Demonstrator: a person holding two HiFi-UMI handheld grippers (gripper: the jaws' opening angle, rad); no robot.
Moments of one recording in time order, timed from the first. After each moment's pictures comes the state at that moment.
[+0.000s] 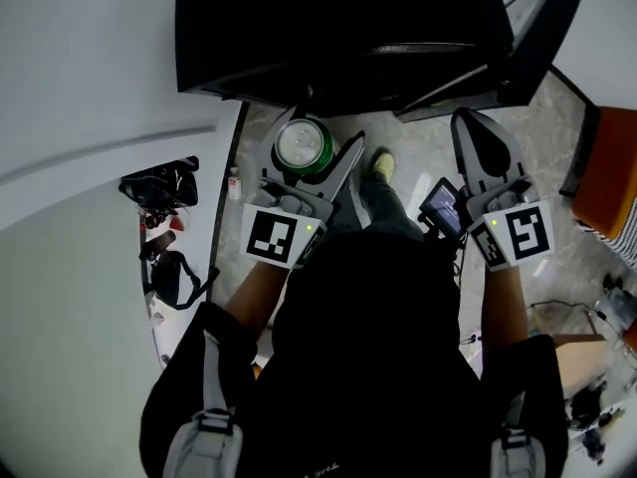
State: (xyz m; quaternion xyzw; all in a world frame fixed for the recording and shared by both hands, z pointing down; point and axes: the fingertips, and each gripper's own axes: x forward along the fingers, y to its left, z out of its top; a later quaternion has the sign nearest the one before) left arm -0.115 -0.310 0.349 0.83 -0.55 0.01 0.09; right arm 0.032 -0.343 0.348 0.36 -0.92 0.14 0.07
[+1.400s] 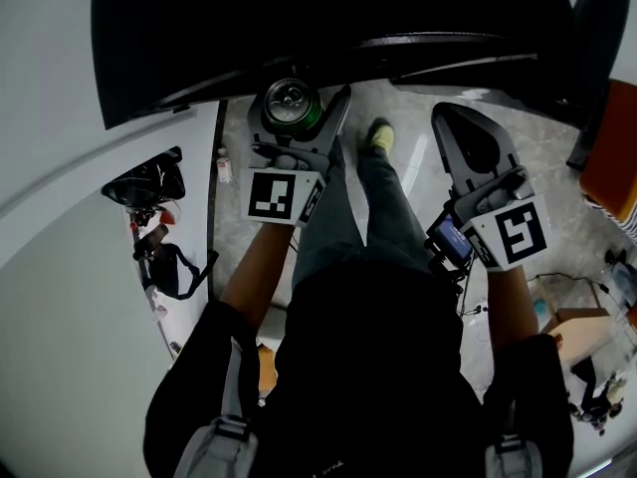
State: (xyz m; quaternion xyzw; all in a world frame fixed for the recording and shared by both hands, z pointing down) left arm -0.134 -0.369 0.471 0.81 -0.58 0.06 0.12; right arm 0.007 -0.354 0.430 0.32 -0.93 0.16 0.12
